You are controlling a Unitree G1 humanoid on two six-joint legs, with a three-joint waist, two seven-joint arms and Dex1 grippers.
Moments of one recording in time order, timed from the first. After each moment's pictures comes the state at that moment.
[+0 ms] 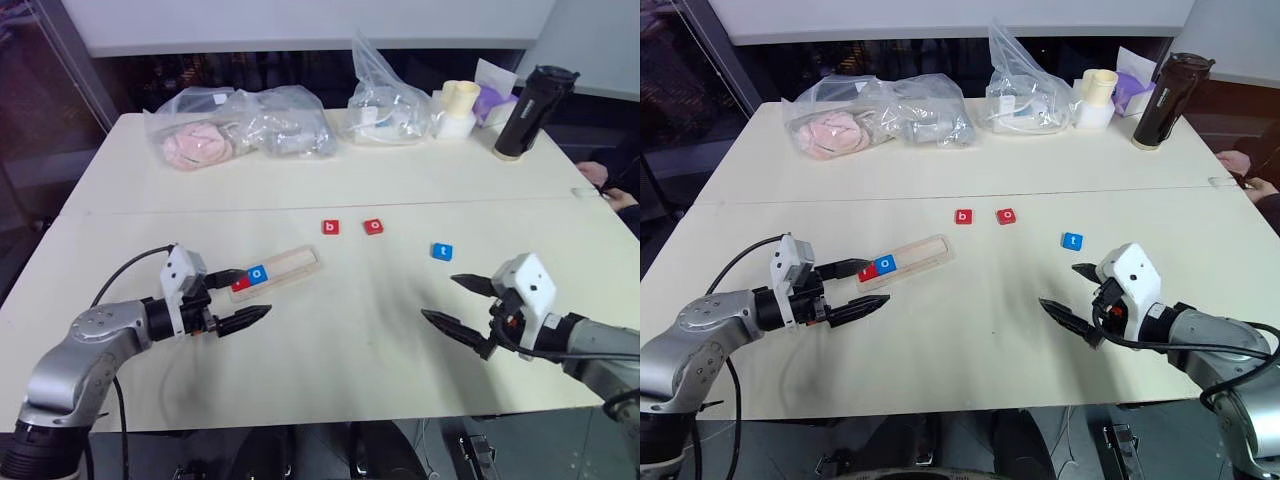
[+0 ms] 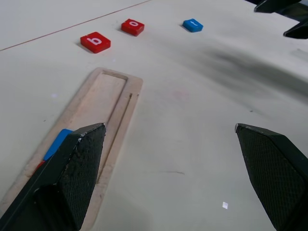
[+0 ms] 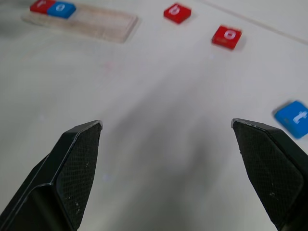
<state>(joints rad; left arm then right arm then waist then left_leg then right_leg) -0.05 0.71 0.14 -0.36 -0.63 0.57 -0.91 0.15 -0.76 -0.38 -0.67 0.54 0.81 0.77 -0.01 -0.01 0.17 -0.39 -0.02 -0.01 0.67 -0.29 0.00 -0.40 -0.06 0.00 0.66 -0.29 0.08</state>
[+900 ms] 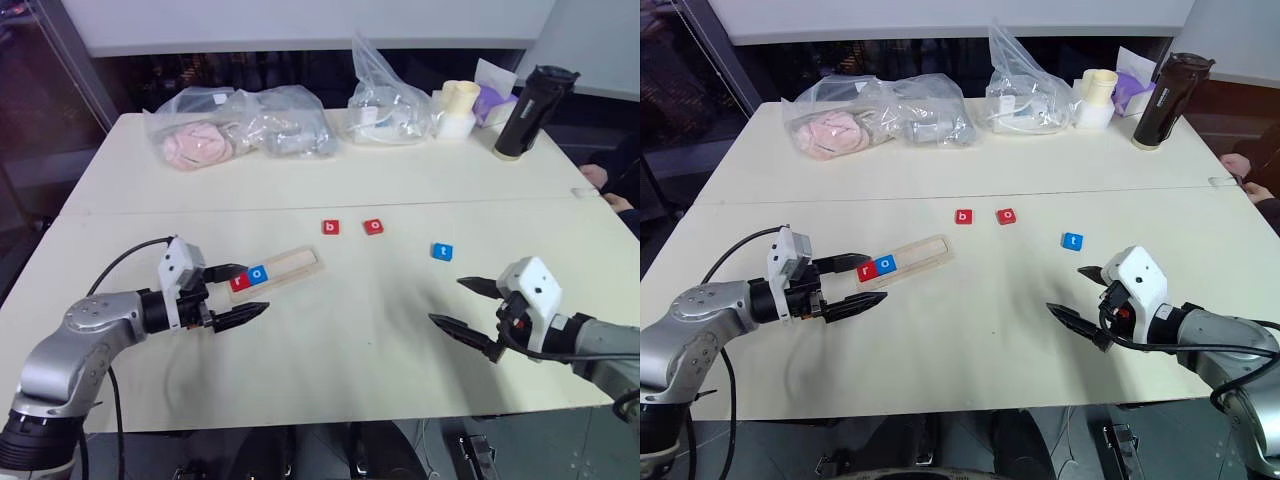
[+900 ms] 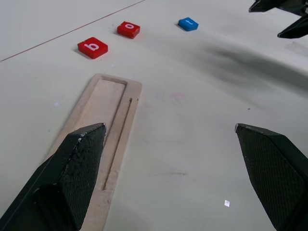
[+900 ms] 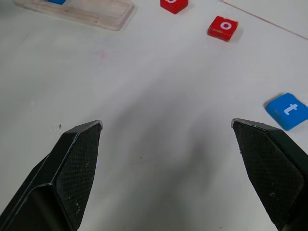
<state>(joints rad) -0.11 0.74 0.14 -0.31 -0.60 0.56 -0.96 0.15 -0.80 -0.37 -0.64 0.53 0.76 0.77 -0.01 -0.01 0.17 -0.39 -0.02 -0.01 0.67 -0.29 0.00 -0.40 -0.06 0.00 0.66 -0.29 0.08</state>
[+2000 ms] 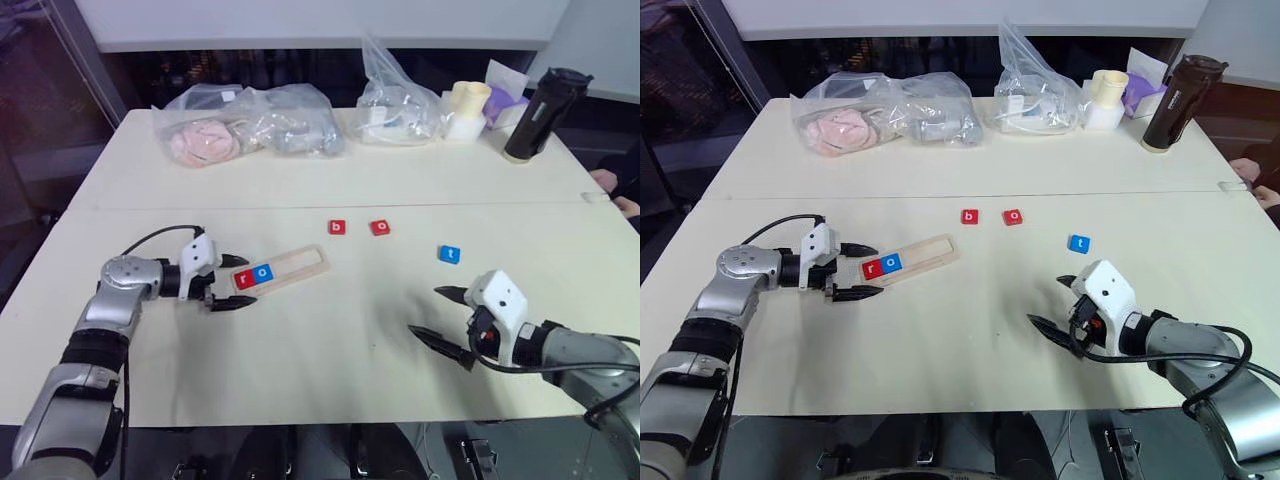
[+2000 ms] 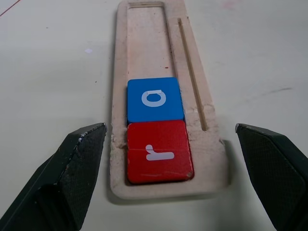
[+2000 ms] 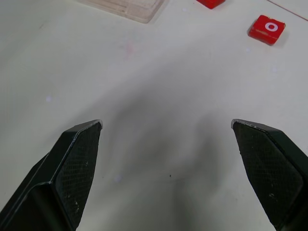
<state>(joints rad) -0.55 0.66 -0.10 0.60 -0.18 -0.10 -1.31 0.18 -0.80 -0.21 -0.67 0.49 0.69 0.67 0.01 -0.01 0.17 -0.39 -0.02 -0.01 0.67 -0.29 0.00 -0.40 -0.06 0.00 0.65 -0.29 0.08</state>
